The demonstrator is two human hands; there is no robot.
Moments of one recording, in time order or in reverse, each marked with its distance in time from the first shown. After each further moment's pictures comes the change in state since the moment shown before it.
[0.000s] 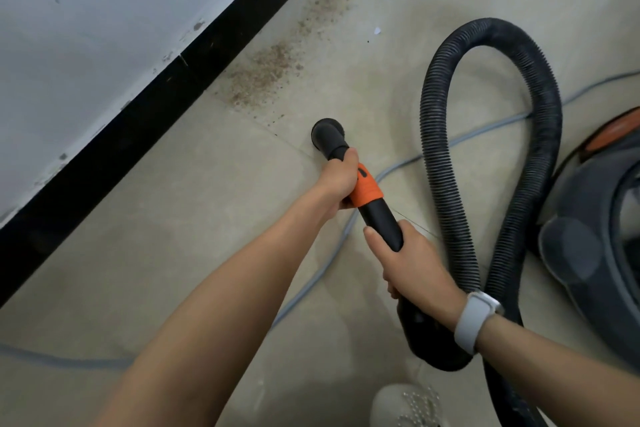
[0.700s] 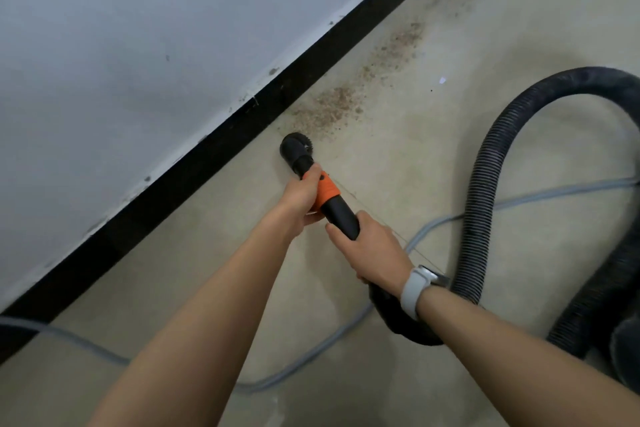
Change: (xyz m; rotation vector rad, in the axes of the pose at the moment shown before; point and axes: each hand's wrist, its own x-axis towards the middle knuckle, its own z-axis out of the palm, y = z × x) left_hand -0.003 0.042 -0.108 -0.160 0.290 -0.020; right_hand 0.073 -0.095 0.052 -0.239 -0.243 -0.226
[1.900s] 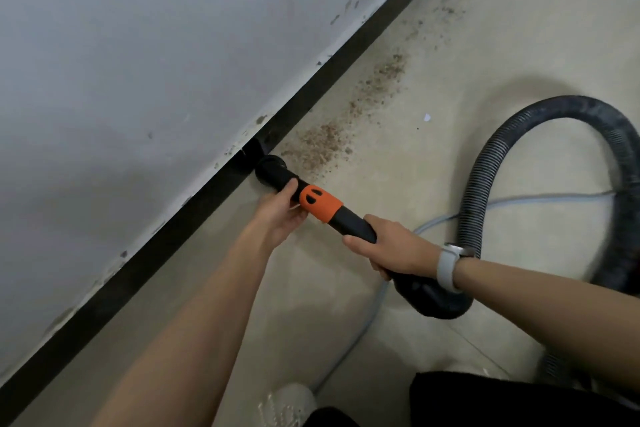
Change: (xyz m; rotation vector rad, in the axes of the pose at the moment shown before) left_hand 0.072 0.073 -0.029 -0.362 -0.180 -0.121; right_hand 0.070 -0.045 -0.078 -0.049 -0.287 -0.006
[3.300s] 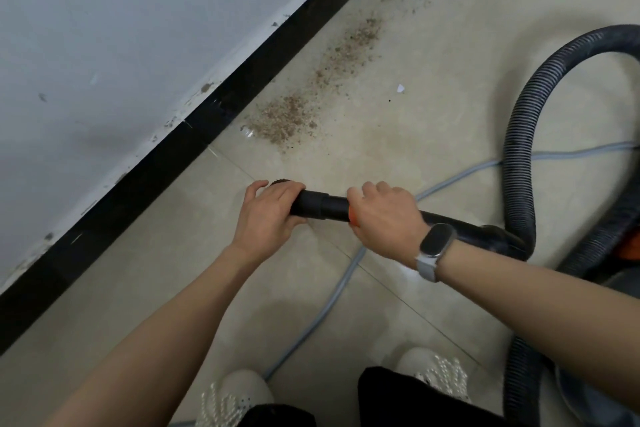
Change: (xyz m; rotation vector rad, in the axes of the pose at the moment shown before) left_hand 0.025 -0.084 0.003 1.659 0.081 1.238; right_hand 0.006 0.055 -0.022 -1.086 0.444 -0.246
